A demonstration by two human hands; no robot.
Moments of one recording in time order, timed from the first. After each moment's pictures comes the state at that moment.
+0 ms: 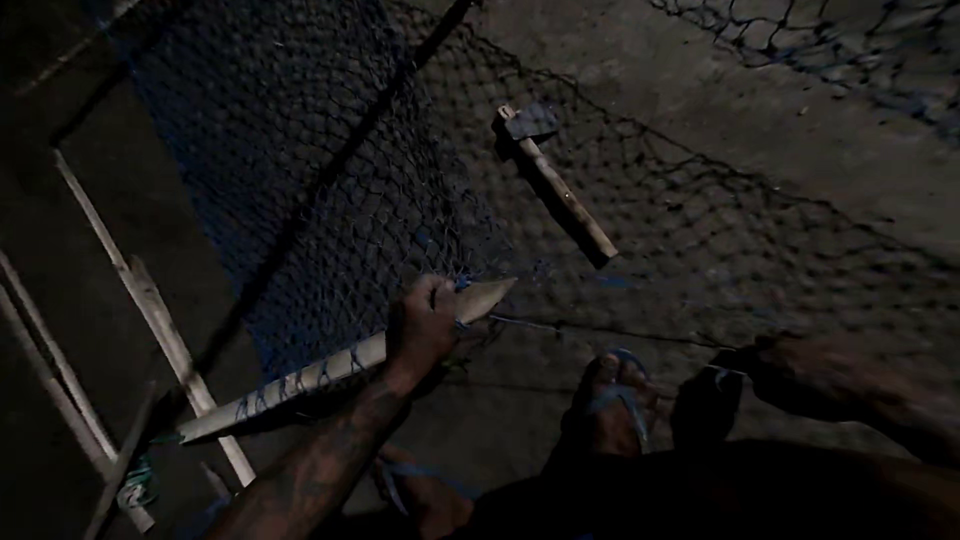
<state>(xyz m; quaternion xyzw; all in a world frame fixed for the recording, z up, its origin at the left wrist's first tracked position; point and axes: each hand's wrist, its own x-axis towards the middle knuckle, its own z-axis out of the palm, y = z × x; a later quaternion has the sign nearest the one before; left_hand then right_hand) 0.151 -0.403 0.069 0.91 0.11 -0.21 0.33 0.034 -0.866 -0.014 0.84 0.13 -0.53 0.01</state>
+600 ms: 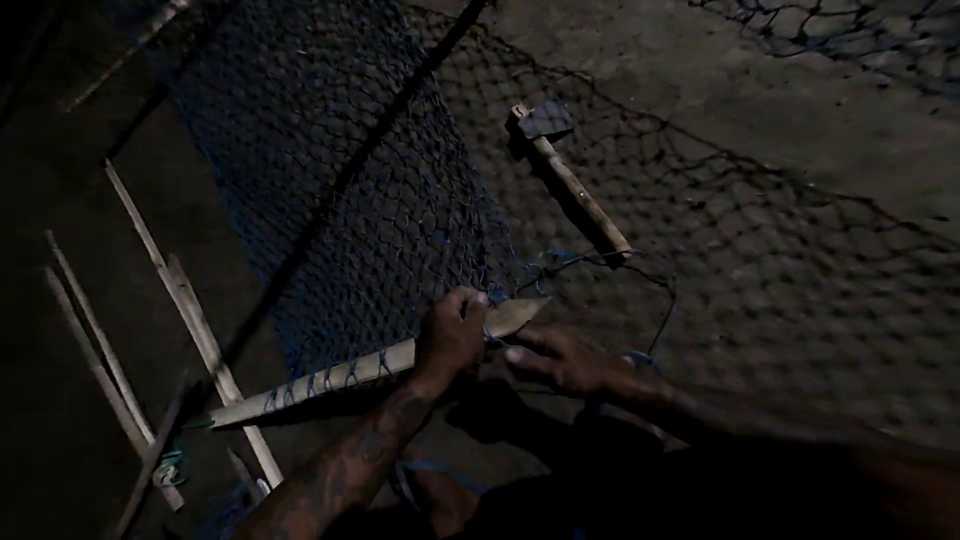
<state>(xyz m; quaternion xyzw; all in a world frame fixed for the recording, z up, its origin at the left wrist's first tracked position) 0.140 -0.418 0.069 0.88 0.13 -0.29 0.36 0.090 -0.609 0.012 0.65 0.13 -0.34 -0.67</state>
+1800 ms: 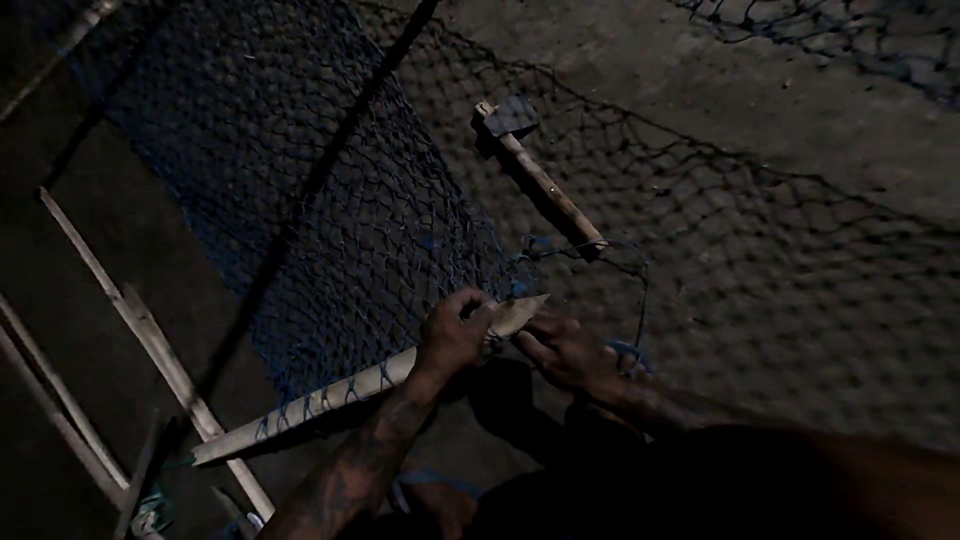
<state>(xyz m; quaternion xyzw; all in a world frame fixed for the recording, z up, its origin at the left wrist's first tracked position) 0.153 -0.434 0.056 0.84 0.08 -0.38 0.39 0.073 -0.611 -0.014 0.81 0.03 -0.06 -0.58</state>
